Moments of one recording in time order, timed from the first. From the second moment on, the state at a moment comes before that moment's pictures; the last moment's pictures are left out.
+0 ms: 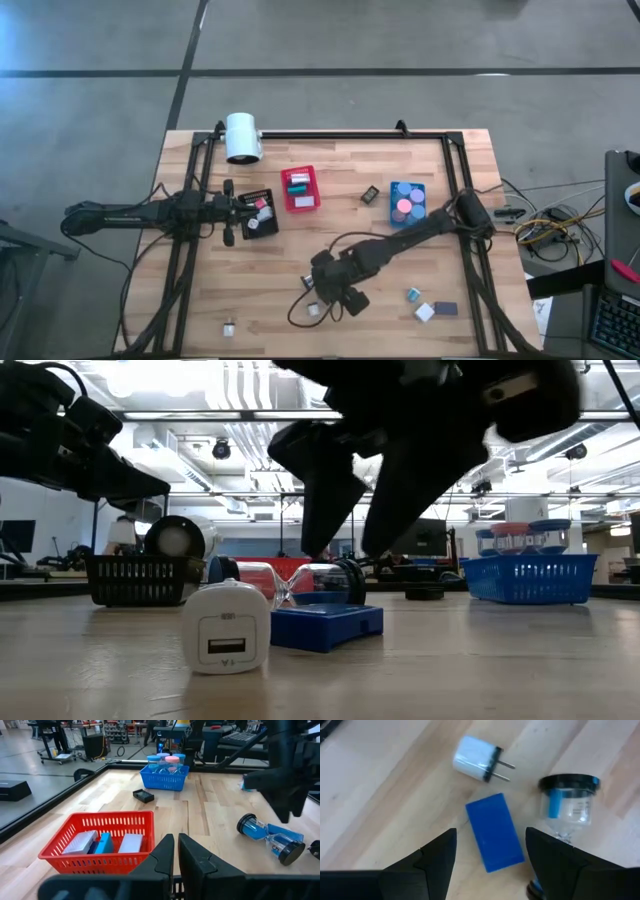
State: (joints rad) left arm 0.06 0.21 0.01 0.01 -0.04 0.00; right arm 0.34 2.10 1.58 -0.62 -0.11 -0.27
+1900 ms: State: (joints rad) left arm 0.06 0.22 0.01 0.01 -0.05 -0.03; right arm 0.26 2.00 1.33 -0.39 -0.34 -0.28
